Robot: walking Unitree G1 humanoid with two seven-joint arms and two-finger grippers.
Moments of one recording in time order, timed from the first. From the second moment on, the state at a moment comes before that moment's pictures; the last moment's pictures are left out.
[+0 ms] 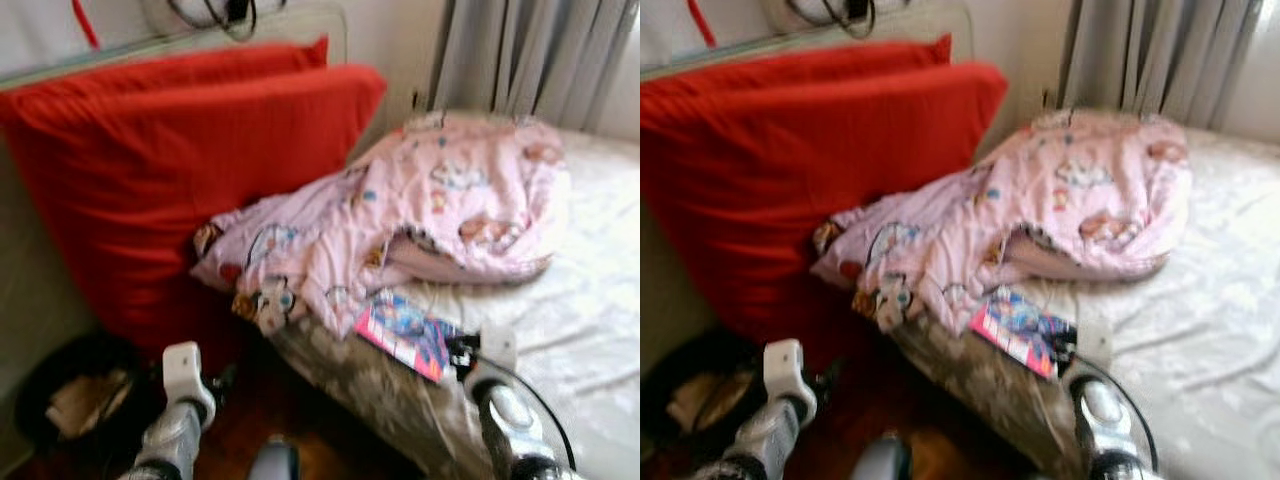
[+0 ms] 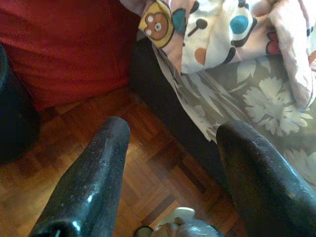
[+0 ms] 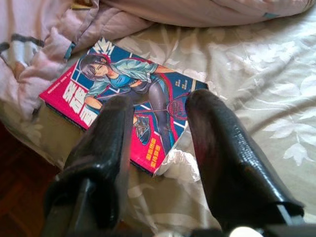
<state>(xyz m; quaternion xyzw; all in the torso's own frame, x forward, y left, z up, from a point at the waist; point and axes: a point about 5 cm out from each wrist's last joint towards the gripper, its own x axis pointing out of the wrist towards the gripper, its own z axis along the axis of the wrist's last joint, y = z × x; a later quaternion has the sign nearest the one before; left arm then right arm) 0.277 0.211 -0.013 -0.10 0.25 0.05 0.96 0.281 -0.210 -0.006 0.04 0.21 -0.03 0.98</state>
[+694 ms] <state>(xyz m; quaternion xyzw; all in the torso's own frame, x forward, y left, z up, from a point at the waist) 0.279 0.221 -0.007 -0.10 0.23 0.04 0.97 0.268 -0.217 -0.018 0.06 0.25 -0.07 0.96</state>
